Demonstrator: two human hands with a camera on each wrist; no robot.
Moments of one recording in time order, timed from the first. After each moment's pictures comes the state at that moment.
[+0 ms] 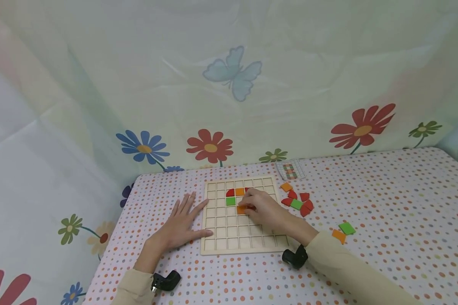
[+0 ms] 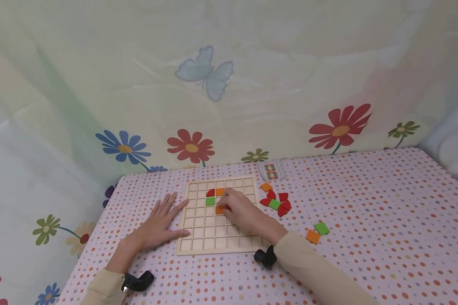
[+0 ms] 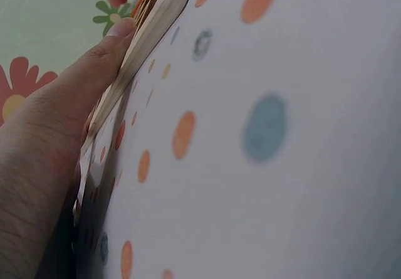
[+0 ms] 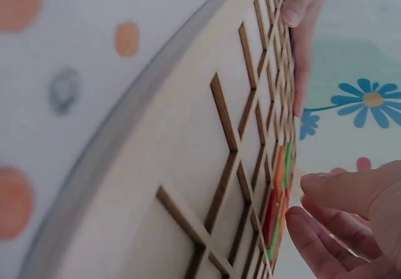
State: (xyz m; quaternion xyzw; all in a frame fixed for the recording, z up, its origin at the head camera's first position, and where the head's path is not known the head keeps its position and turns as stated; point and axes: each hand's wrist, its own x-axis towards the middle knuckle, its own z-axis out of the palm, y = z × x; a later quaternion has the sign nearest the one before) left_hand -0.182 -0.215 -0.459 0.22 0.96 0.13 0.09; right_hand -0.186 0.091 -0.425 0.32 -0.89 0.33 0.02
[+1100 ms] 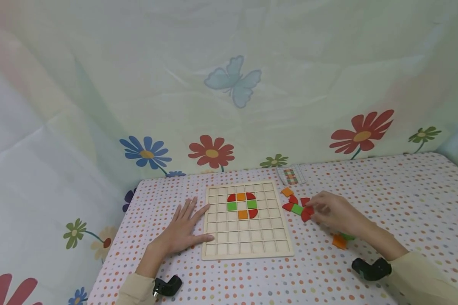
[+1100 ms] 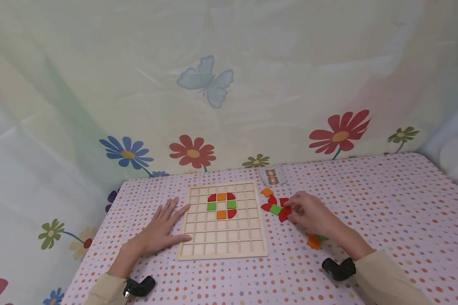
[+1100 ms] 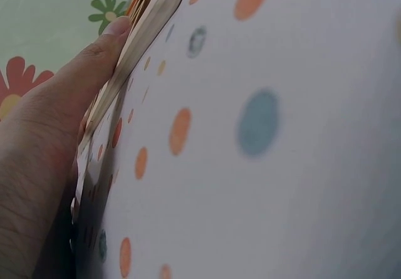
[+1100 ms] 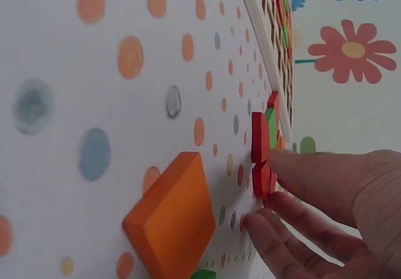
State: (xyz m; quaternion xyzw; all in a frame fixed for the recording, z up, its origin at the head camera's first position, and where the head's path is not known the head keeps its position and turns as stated) left_hand -0.181 -0.214 -0.460 0.22 0.96 0.13 0.09; right_hand -0.161 0.237 -0.424 0.17 -0.94 0.29 0.02
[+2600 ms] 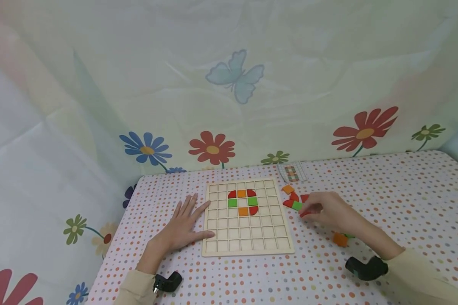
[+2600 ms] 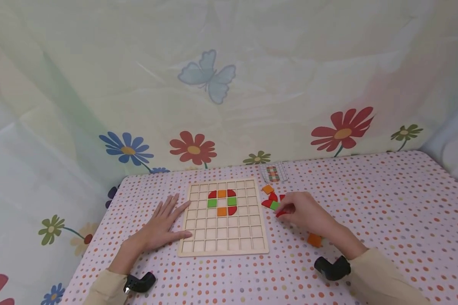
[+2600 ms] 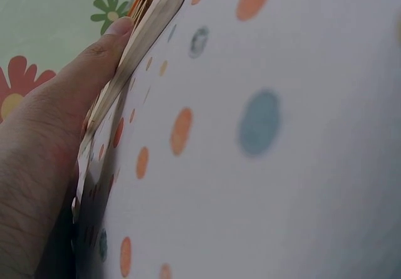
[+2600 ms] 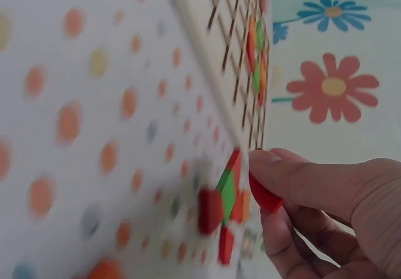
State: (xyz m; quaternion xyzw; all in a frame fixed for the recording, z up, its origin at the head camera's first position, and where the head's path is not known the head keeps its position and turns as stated) left_hand -0.180 -0.214 -0.459 0.23 0.96 0.15 0.07; right_hand -0.157 0.214 -0.407 0.20 -0.93 0.31 0.00
